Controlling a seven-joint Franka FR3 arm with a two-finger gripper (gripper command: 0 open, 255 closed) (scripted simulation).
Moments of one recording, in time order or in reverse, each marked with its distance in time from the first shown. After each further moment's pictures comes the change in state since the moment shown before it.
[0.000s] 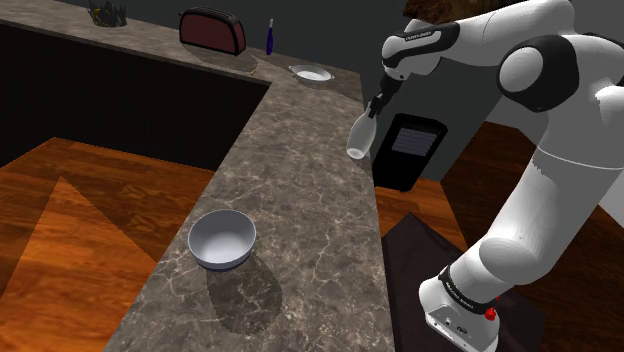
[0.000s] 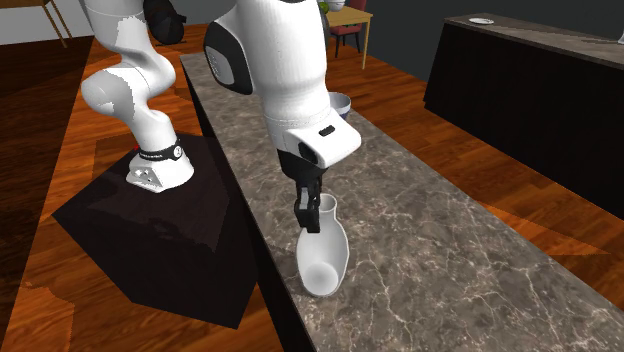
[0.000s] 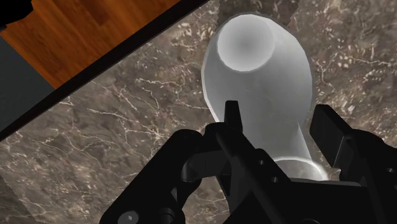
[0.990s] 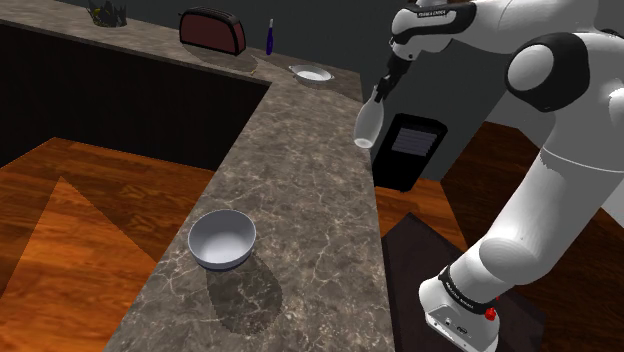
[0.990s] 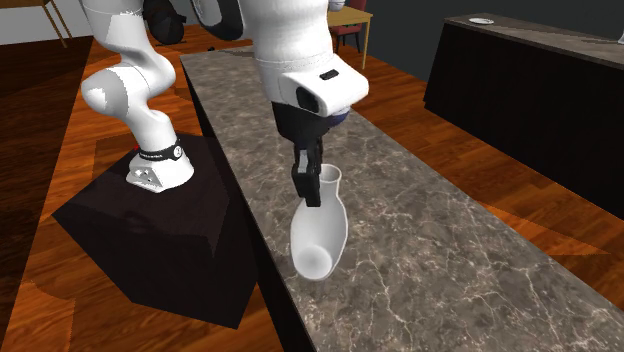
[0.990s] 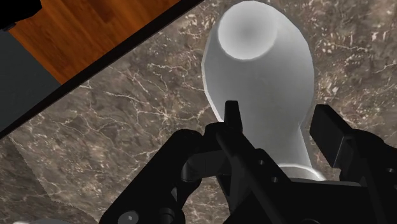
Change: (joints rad) arm -0.001 -0.037 -0.009 0.126 -0.026 -0.160 0.024
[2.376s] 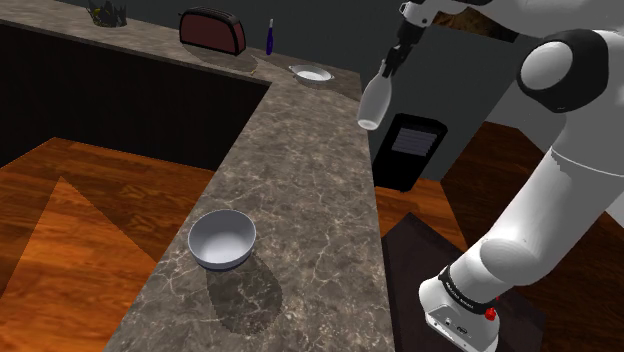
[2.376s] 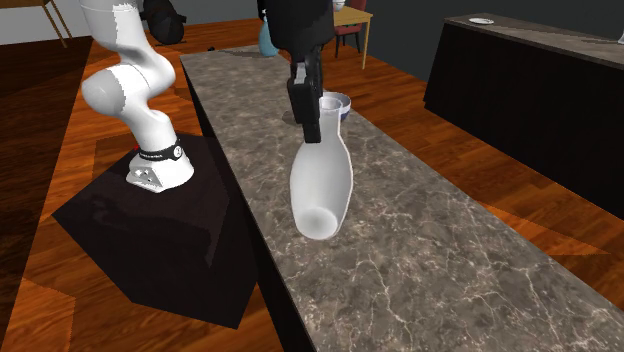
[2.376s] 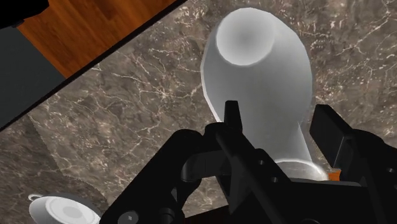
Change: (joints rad) arm 0.021 -0.056 0.005 0.187 -0.034 -0.235 0.063
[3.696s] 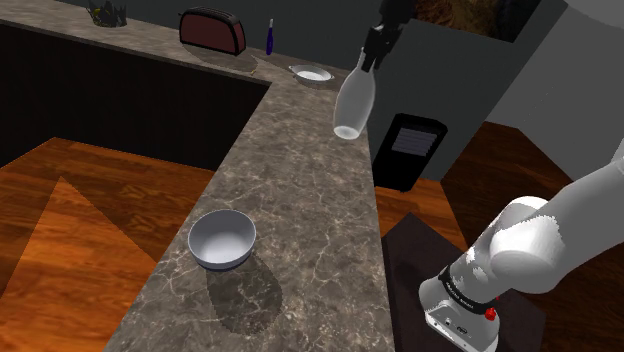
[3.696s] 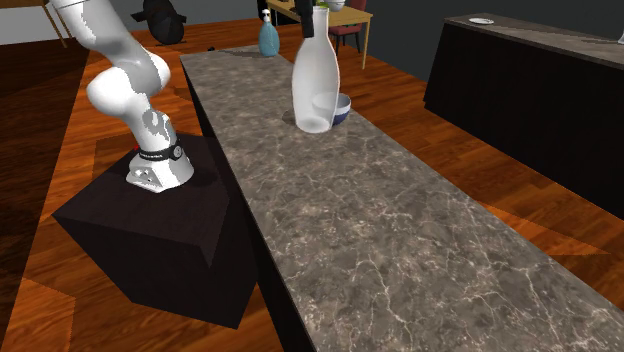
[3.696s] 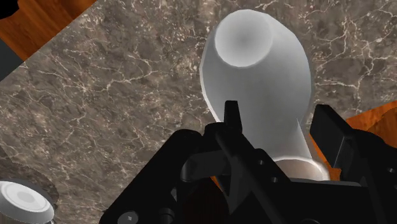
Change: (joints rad) arm 0.224 -0.404 0.249 -0.288 -0.141 -0.079 0.481
